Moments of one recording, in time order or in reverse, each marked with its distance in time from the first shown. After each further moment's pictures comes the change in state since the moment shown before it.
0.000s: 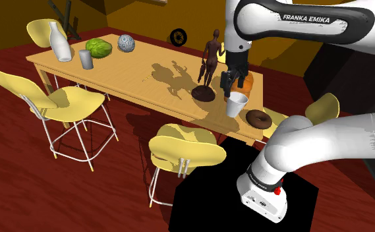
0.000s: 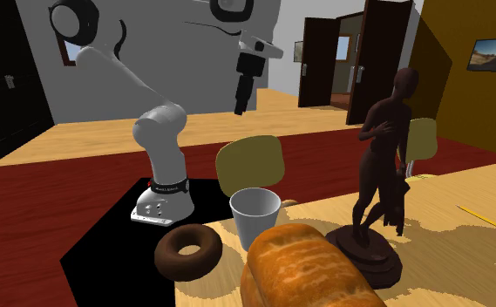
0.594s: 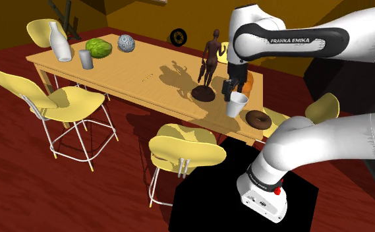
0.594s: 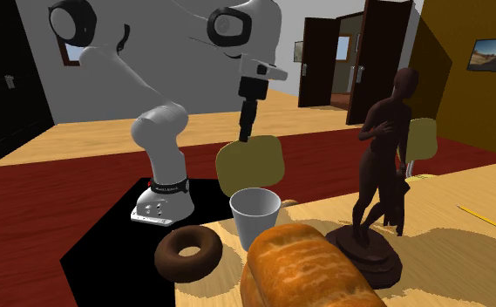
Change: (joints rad) arm -0.062 0.015 -0.106 -0.146 -0.131 0.244 -0.079
